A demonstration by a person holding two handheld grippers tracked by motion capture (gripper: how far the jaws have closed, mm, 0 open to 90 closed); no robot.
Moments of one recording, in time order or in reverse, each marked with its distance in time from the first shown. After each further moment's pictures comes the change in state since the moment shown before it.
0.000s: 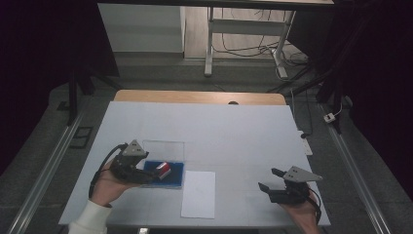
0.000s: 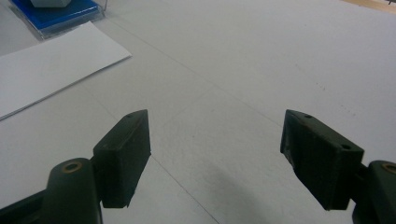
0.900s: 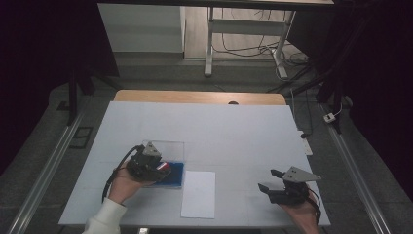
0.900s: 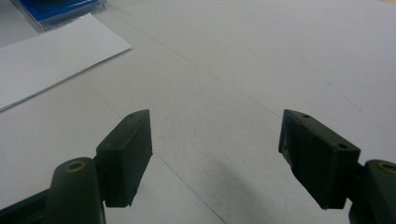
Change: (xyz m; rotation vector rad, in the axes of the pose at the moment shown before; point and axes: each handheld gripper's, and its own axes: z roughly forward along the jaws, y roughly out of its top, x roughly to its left) left arm -0.003 0.003 0.045 0.081 0.008 0.005; right arm 0.000 -0.003 0.002 0.021 0.006 -0.002
